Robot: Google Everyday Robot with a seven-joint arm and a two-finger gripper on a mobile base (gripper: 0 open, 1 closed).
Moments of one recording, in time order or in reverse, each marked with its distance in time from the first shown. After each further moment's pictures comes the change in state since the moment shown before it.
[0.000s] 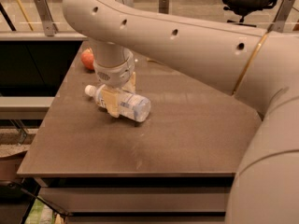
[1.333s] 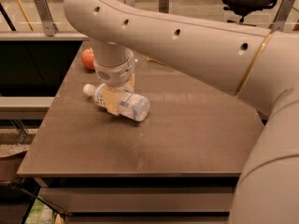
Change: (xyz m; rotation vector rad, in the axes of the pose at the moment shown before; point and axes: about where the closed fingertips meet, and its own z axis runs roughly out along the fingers) arm -0.003 -0.001 -0.001 0.008 -0.026 0.001
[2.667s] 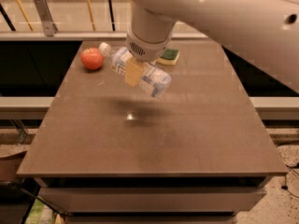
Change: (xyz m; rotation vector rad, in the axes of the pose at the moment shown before) arm 0.041 -0.050 -0.085 0.143 -0.307 0.094
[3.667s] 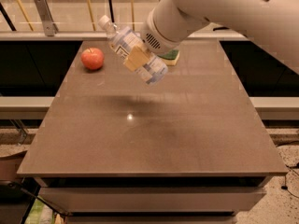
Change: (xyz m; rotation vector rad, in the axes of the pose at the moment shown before) arm -0.026 -0.024 -0.020 -0.010 -0.348 0.025
